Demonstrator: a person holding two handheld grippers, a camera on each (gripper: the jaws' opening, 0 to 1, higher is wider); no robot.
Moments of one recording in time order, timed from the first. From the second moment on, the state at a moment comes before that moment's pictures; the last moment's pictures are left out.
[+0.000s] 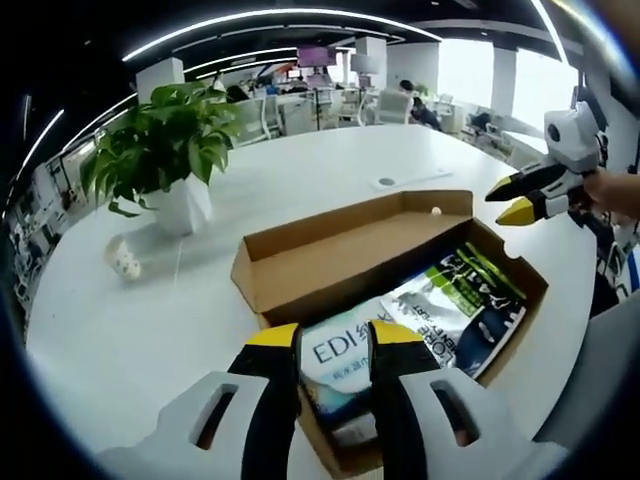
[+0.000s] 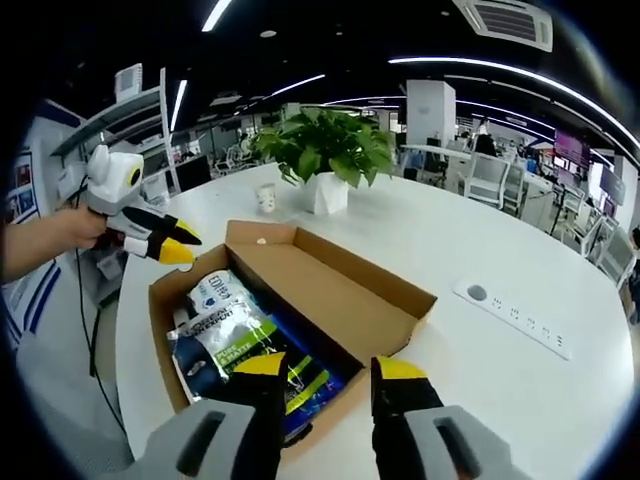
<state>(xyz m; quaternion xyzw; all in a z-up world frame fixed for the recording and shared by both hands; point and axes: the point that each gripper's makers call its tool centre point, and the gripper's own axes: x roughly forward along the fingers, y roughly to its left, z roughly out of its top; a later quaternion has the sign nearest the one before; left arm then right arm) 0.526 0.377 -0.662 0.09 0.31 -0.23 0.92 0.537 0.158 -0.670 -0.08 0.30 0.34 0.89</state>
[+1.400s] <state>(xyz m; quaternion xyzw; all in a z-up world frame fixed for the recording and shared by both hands) 0.473 0.336 -0.698 0.03 0.40 -0.30 0.87 0.530 0.190 -0.711 -0.16 0.39 0.39 0.82</state>
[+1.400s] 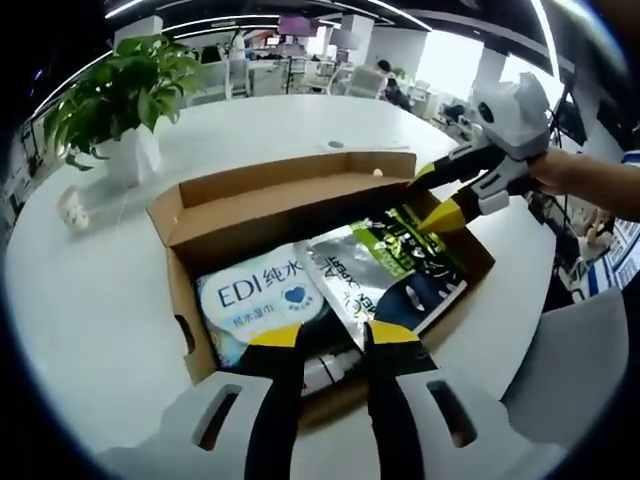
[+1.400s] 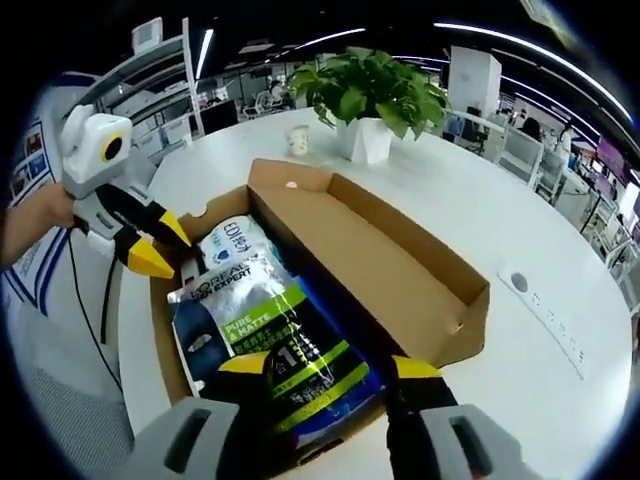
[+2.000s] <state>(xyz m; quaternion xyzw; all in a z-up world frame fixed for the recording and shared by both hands) 0.456 0.321 -0.718 0.00 0.47 -0.31 0.83 0.528 0.200 -0.727 -0.21 0.43 0.42 0.77</state>
